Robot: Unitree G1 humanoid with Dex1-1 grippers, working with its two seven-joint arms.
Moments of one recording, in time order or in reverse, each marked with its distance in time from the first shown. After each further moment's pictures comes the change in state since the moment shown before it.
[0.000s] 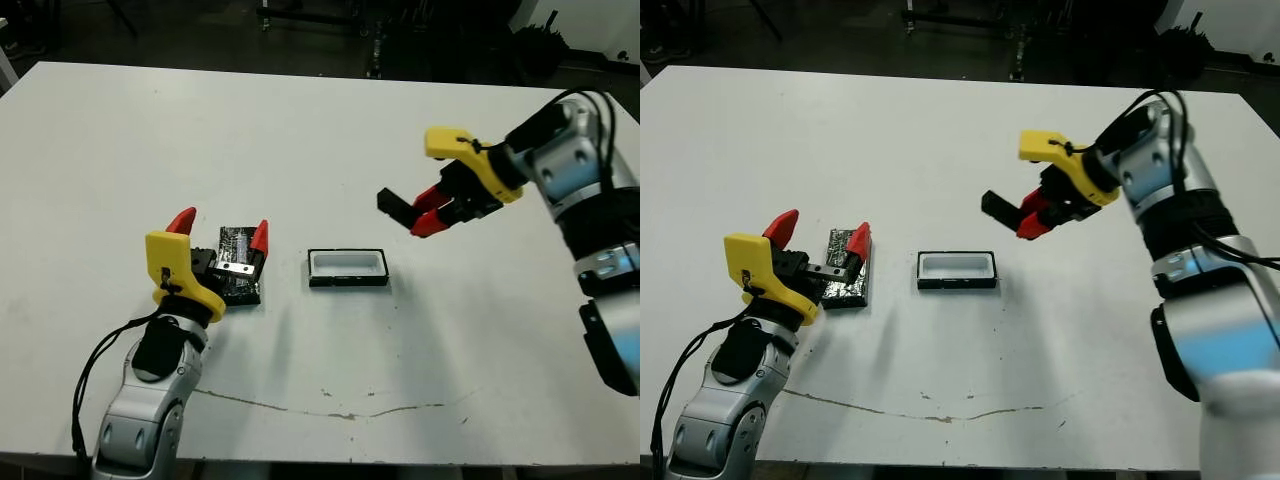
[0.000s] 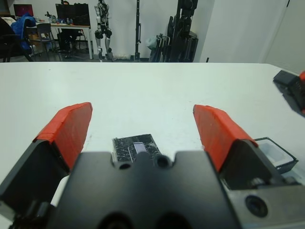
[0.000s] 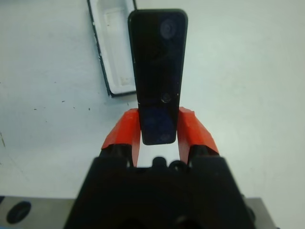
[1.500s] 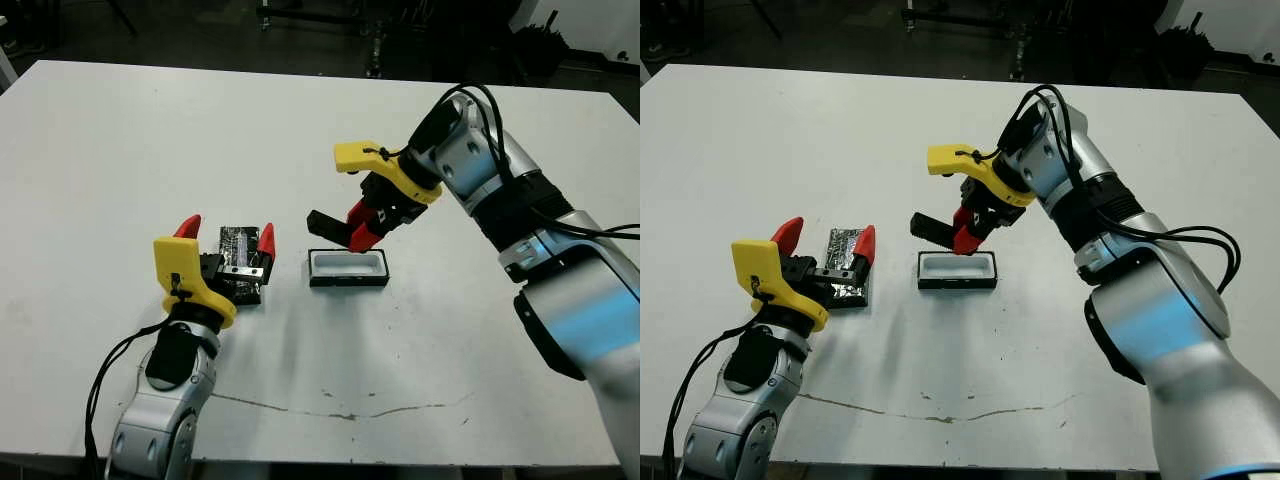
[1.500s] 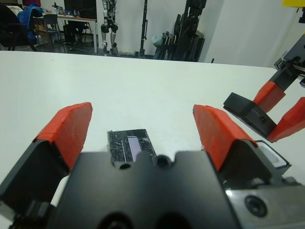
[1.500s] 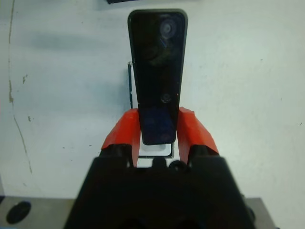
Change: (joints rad) left arm 0.029 -0.053 -0.025 -0.034 0.018 0.025 0.057; right arm -0.111 0.190 0.148 -0.003 0.019 0.125 0.019
